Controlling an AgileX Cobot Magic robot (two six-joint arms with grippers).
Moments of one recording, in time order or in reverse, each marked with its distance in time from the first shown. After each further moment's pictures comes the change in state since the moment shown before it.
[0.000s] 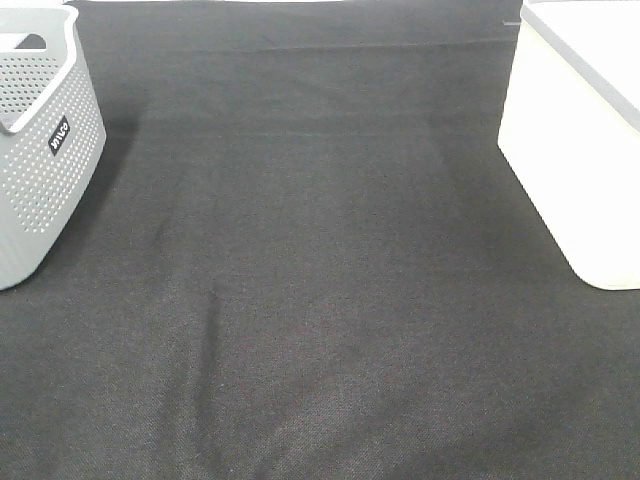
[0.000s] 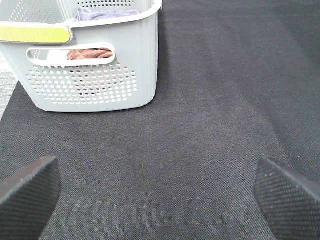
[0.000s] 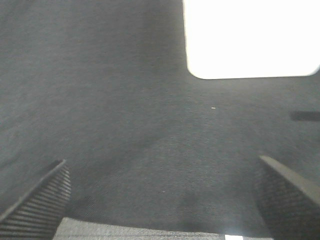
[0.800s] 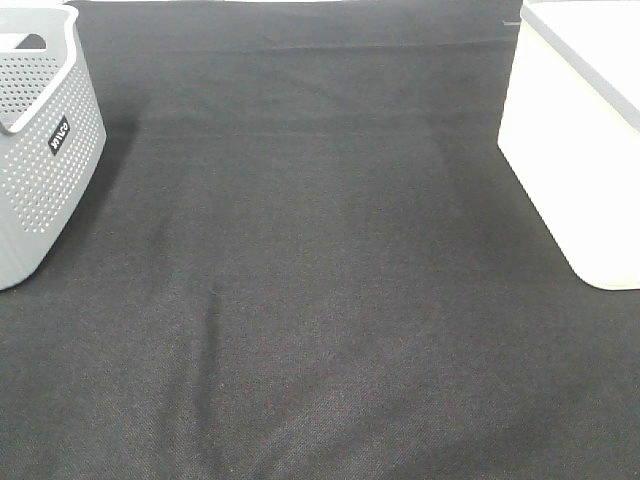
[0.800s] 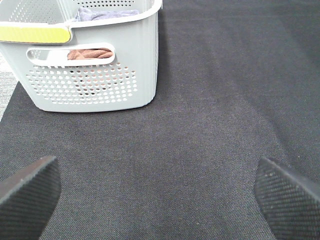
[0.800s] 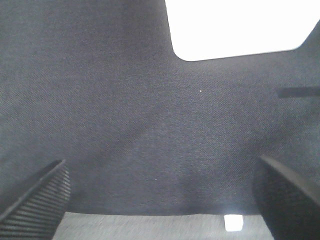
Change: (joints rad) left arm 0.000 0.000 0.000 0.000 0.000 0.000; right arm 0.042 0.083 -0.021 -0.072 0.005 0.096
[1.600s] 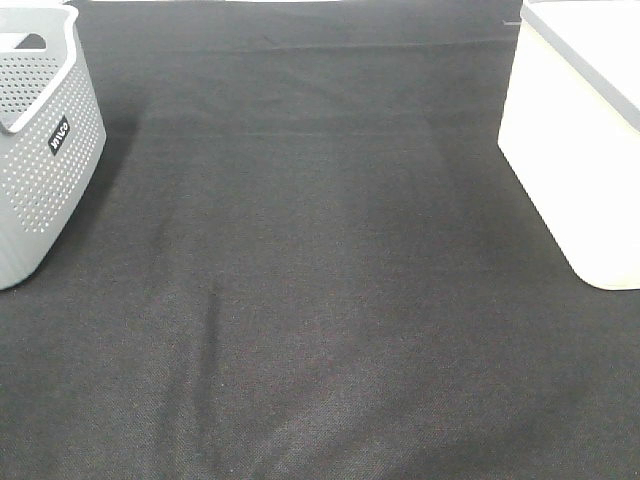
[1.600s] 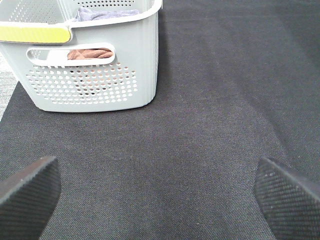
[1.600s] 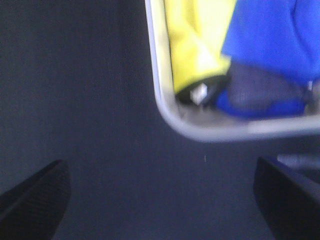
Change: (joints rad) left arm 0.000 0.000 0.000 0.000 0.000 0.000; right arm 0.000 1.162 -0.844 0.011 0.081 0.033
